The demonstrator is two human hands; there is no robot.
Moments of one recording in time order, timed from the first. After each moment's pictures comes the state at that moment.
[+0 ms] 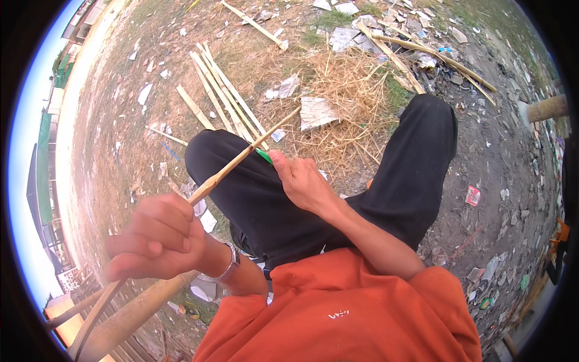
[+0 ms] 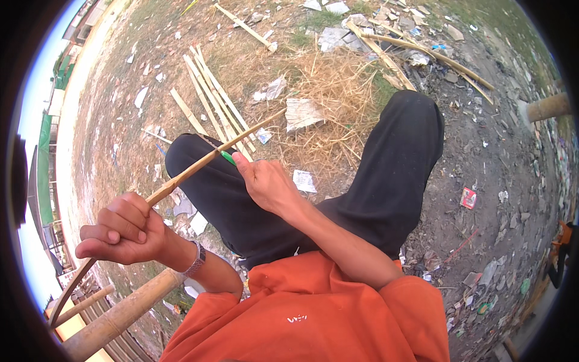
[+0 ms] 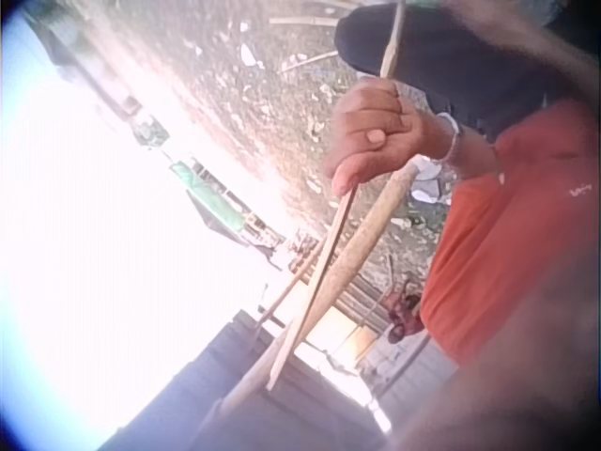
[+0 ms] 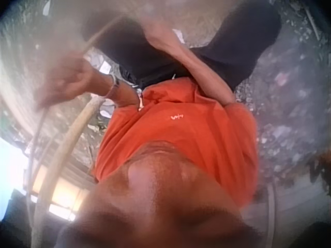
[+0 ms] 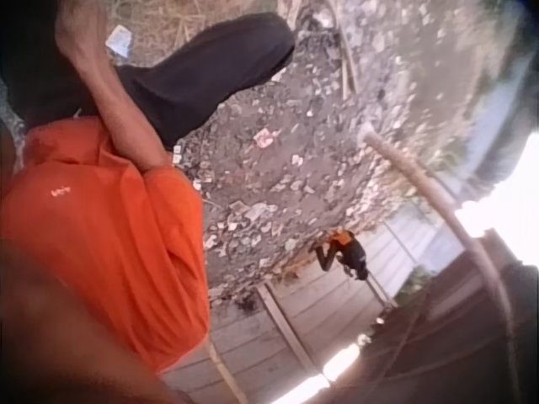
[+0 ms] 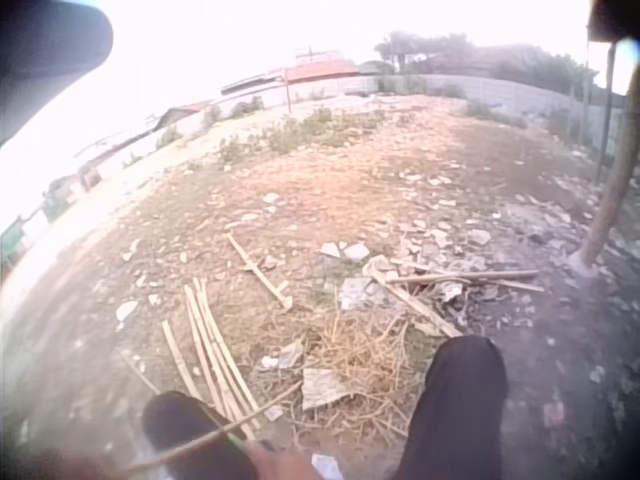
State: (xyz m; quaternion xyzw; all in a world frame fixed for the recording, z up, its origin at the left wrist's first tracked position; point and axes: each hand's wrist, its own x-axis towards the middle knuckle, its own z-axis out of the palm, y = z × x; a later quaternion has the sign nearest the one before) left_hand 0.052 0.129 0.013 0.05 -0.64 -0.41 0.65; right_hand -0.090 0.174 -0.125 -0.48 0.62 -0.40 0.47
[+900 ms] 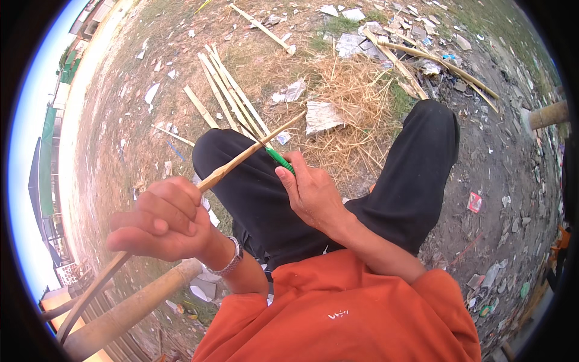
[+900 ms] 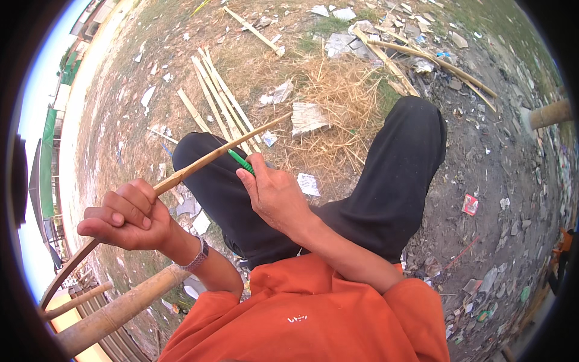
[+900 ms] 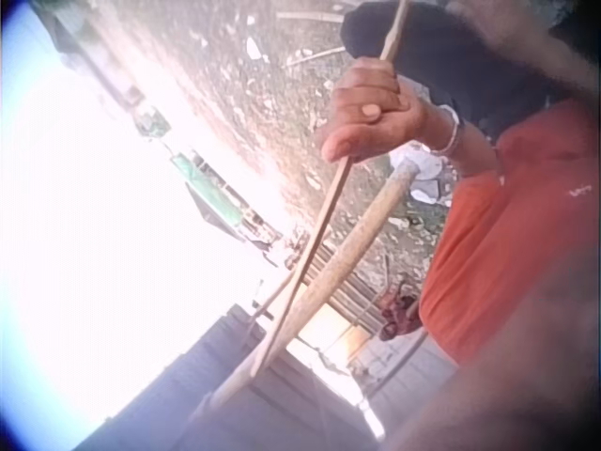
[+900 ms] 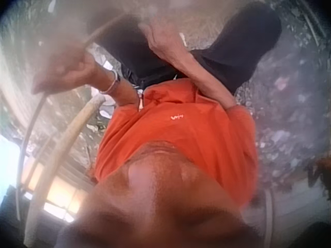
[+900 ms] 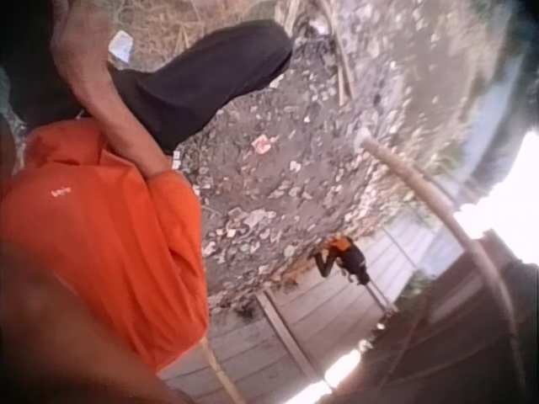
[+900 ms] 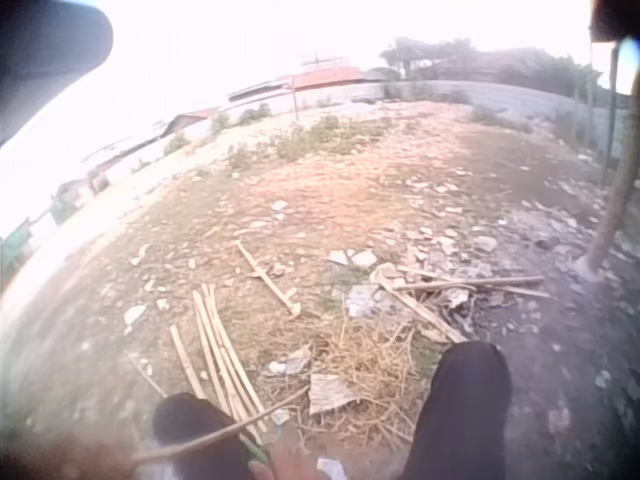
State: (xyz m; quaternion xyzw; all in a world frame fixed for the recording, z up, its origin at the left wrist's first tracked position) left_hand 0.046 0.129 0.015 0.09 -0.61 -0.38 0.69; right_hand -0.083 0.198 -0.101 -0.55 0.60 -0.48 0.32
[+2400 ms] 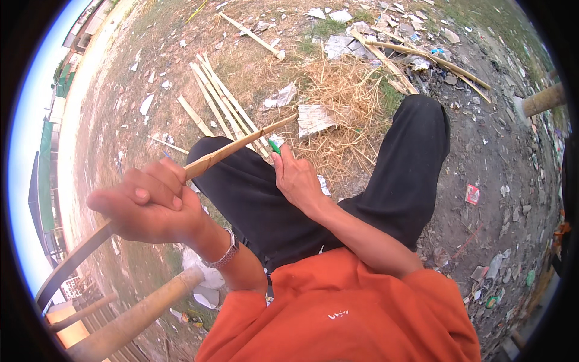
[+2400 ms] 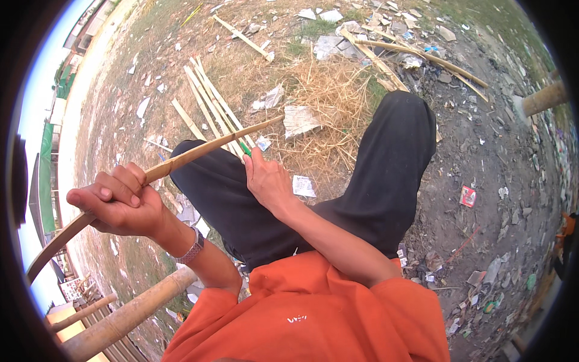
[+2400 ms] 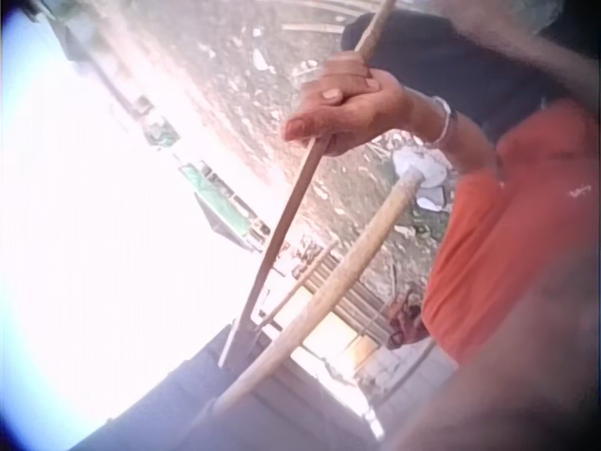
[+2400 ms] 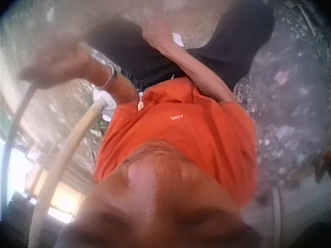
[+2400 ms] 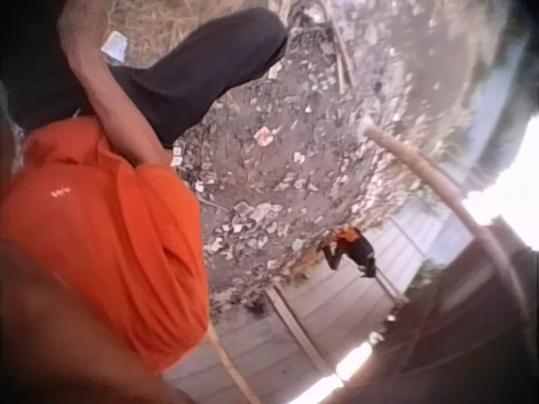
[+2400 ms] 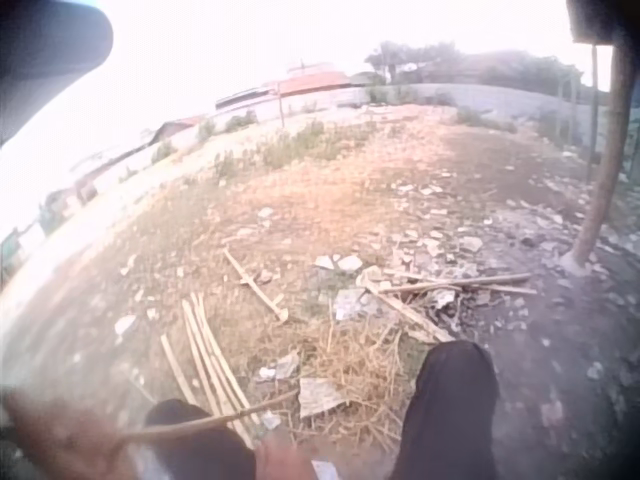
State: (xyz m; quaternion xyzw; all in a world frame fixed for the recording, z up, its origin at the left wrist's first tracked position) left_hand 0.020 0.120 0.027 0.20 -0.55 -0.30 0.75; right_hand -0.071 0.171 -0.162 -0.51 0.72 -0.38 0.30
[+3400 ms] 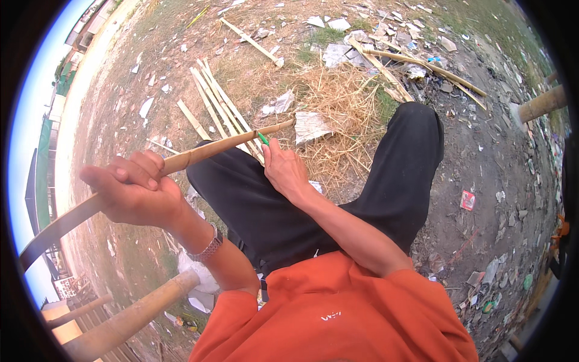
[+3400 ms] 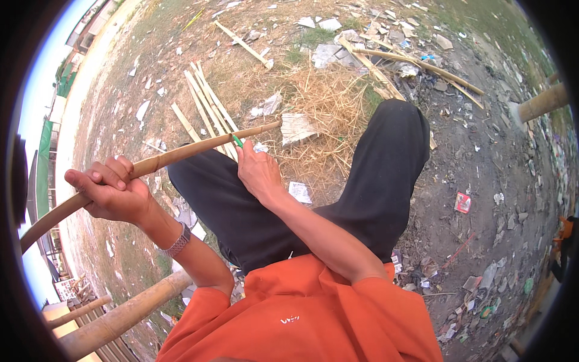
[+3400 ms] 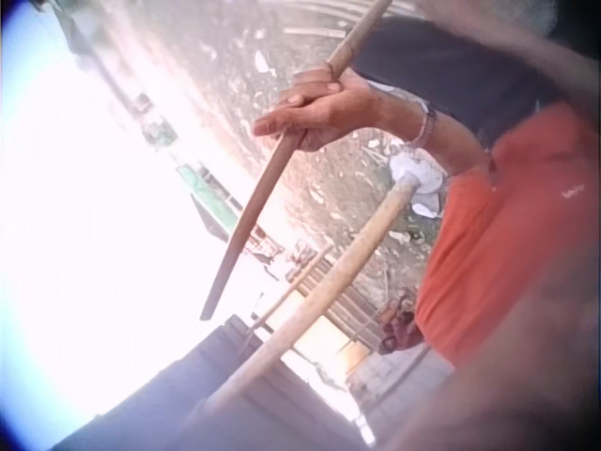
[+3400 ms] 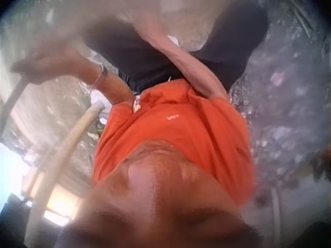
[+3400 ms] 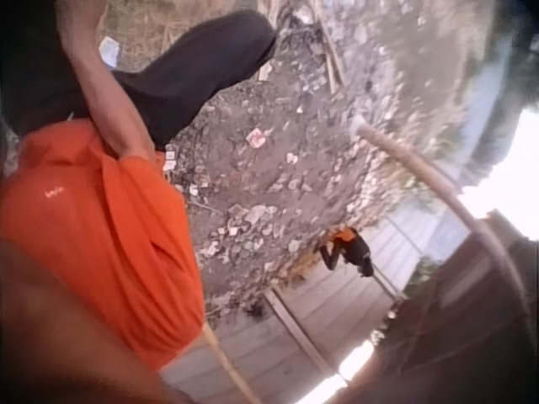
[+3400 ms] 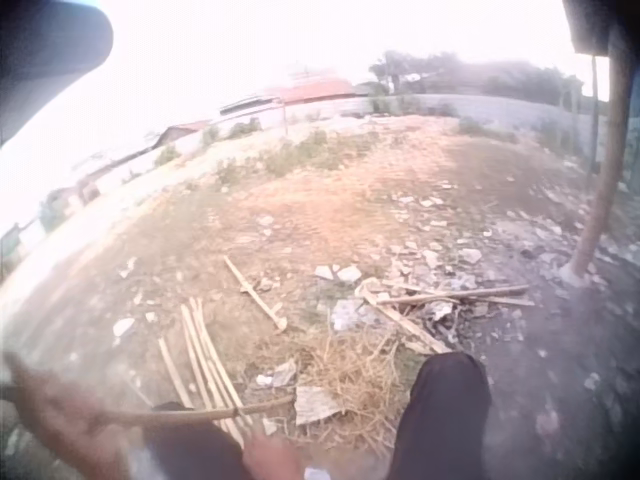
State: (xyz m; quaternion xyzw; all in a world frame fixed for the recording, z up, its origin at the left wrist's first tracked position) left_hand 0.031 0.100 0.039 0.27 -0.48 -0.26 0.79; right_hand -0.066 0.136 -0.174 -0.50 0.73 -0.38 0.28
